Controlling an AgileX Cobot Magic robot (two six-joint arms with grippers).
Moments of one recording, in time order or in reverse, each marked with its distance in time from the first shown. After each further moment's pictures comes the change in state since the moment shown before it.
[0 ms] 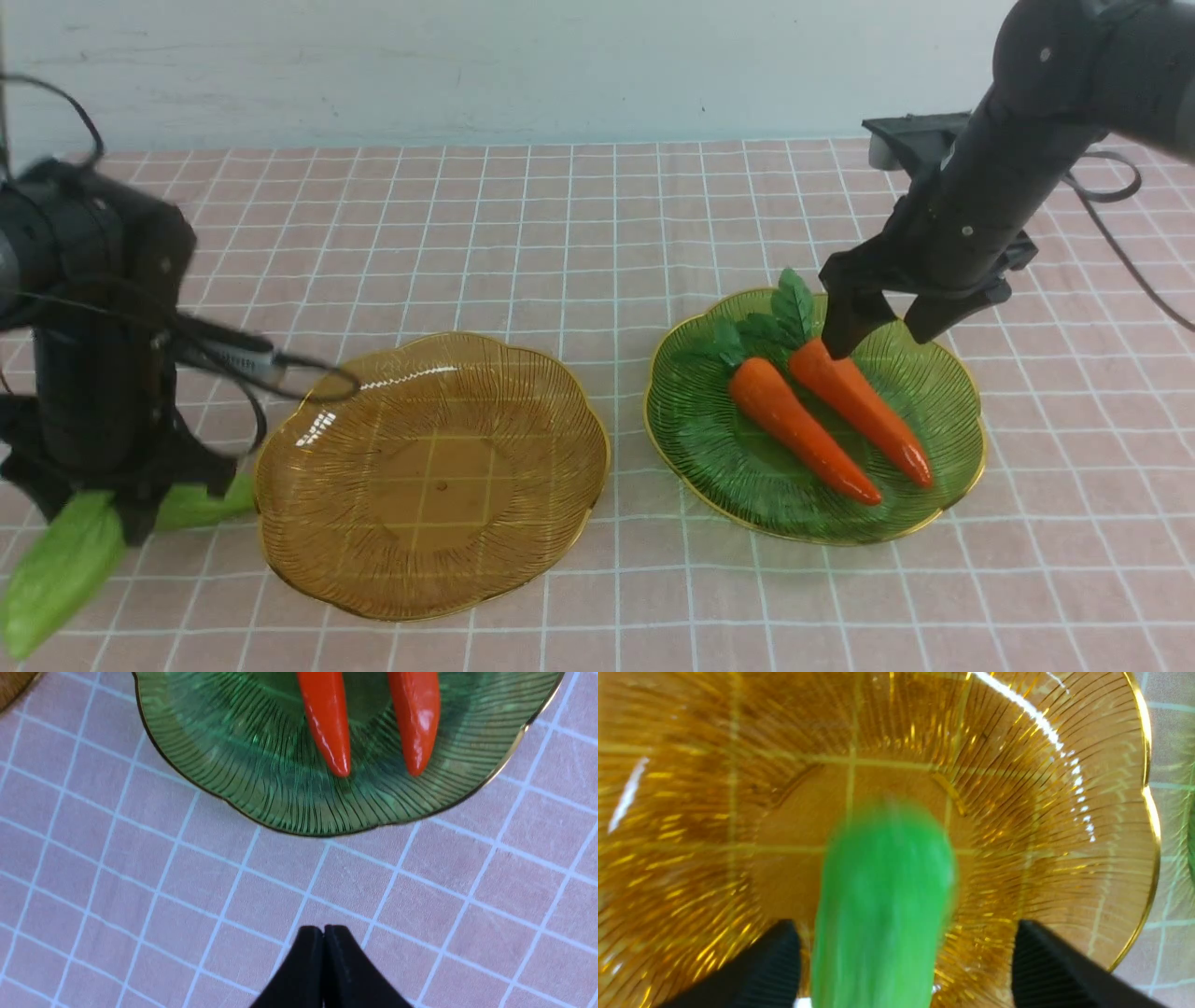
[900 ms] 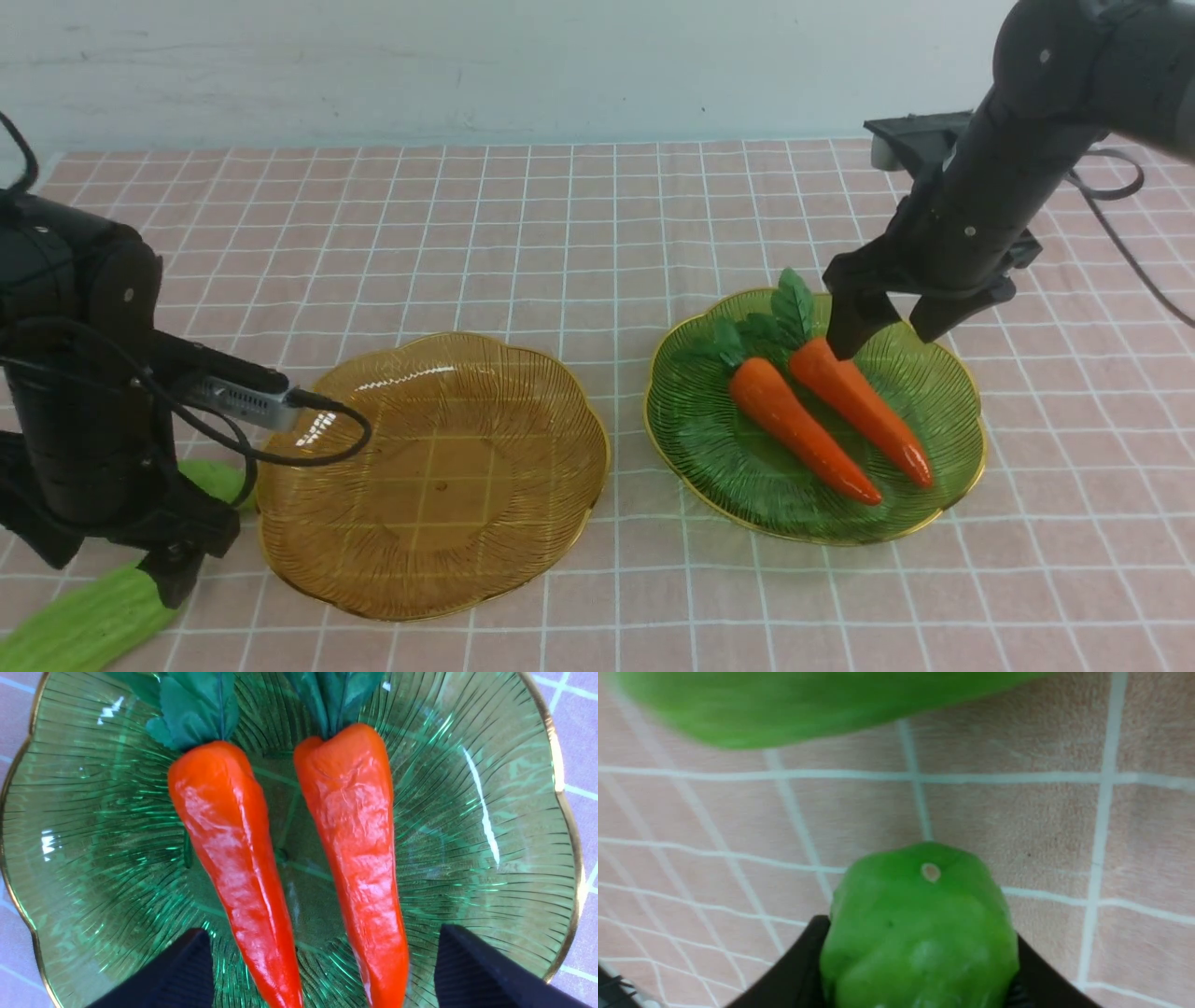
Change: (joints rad) right arm 0.000 0.536 -0.452 -0.009 -0.014 0.035; left arm 0.088 0.039 0.255 0.728 0.222 -0.020
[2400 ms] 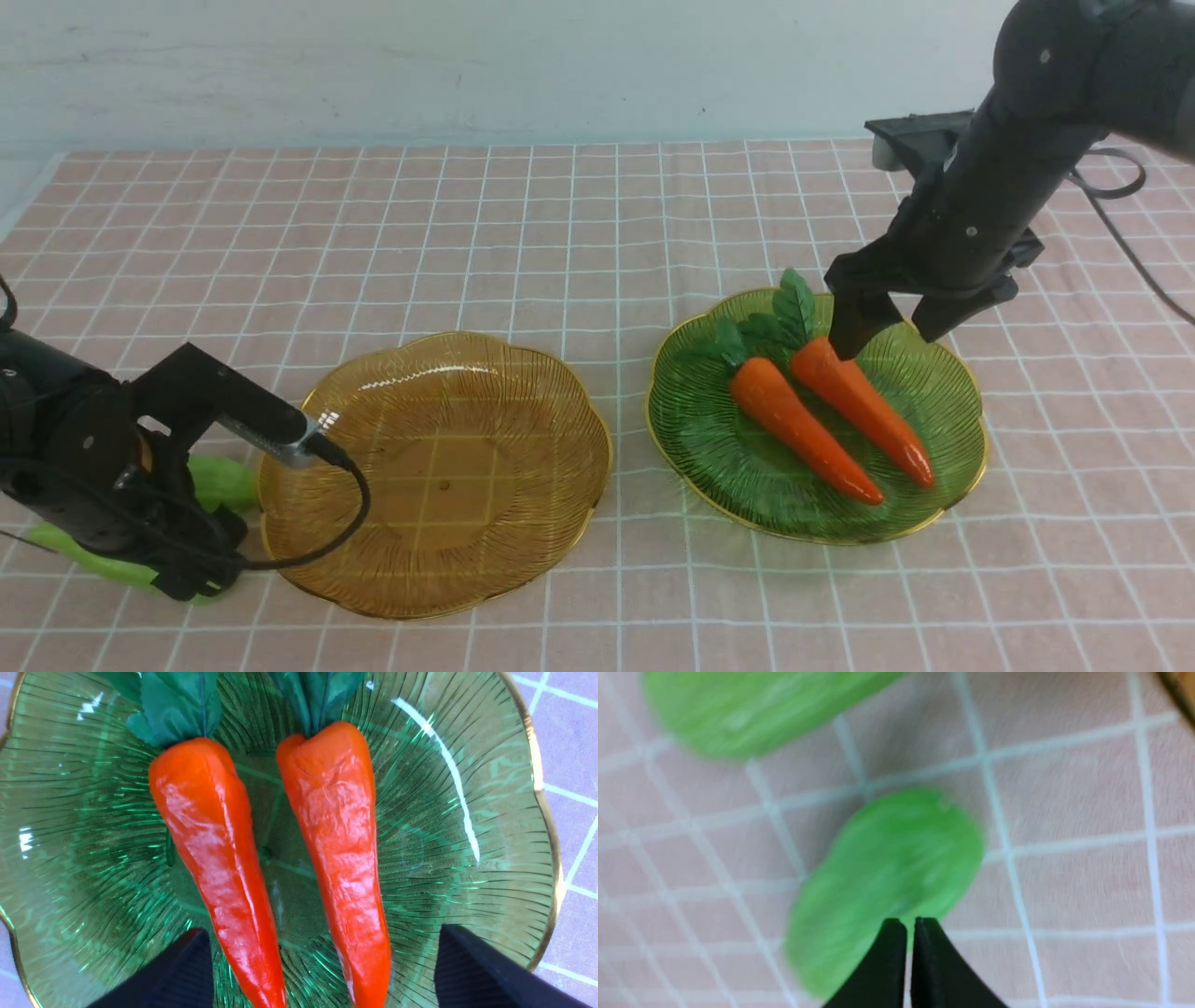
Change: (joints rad) right arm 0.000 0.000 0.000 -0.027 0.000 0.000; left arm -0.004 -0.235 0.132 -0.084 -0.168 0.210
